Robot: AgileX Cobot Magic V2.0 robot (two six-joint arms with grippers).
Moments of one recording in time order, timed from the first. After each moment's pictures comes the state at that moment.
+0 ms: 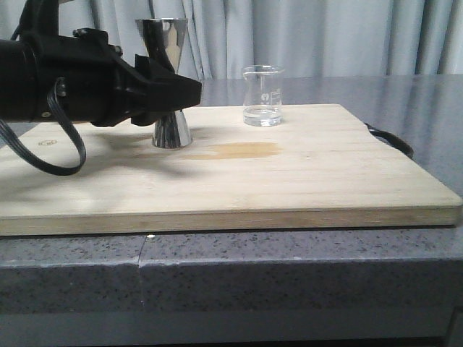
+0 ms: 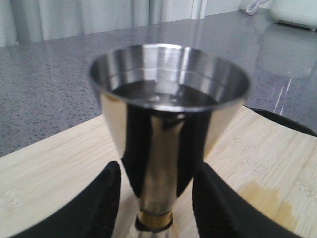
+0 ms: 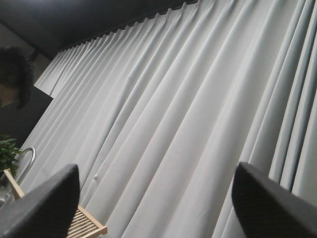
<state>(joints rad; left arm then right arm) -0.48 1.67 -0.67 0.52 -0.83 -0.42 0.25 1.09 -1.03 -0.73 -1.08 0.43</state>
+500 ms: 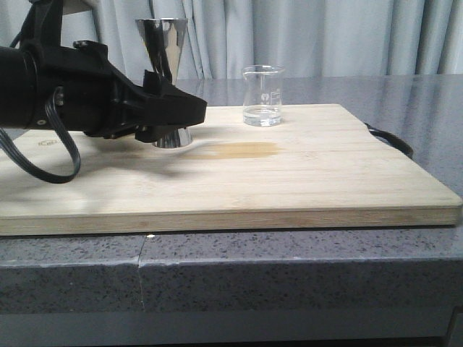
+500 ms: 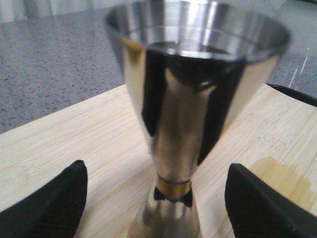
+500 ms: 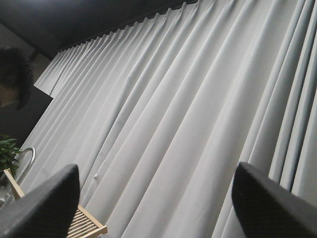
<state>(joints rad) -0.48 1.65 -0.67 0.52 -0.72 -0.42 0.25 1.09 -1.03 -0.73 -1.08 0.43</state>
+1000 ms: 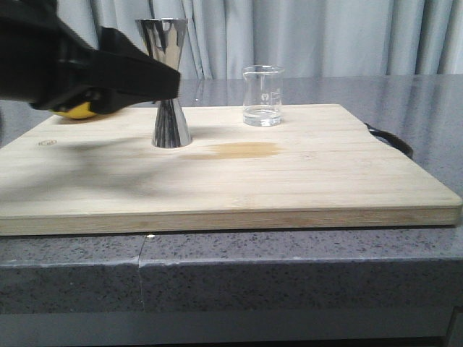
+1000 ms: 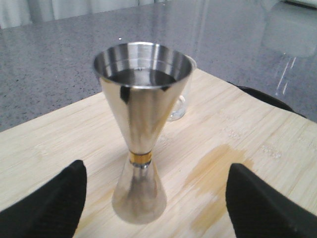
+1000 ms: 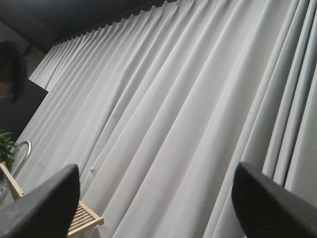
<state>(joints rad) -0.48 1.38 -0.57 0.66 -0.55 -0.59 0.25 1.09 -1.03 -0.73 -1.03 0.43</state>
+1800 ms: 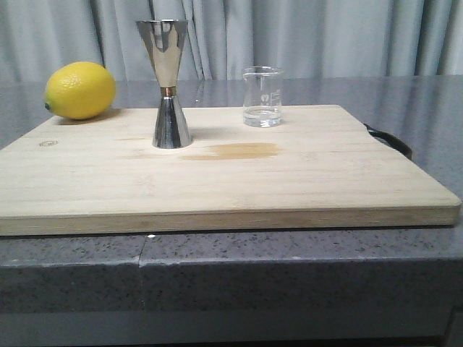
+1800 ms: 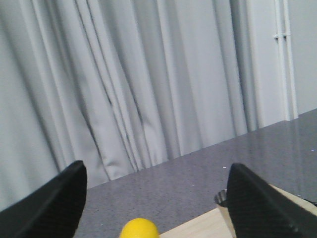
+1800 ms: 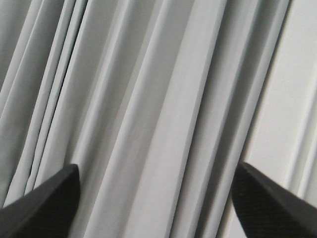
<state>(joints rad) -0.48 0.41 -0.54 0.73 0.02 -0.60 0.12 0.59 -0.96 -0.65 -0.04 0.30</state>
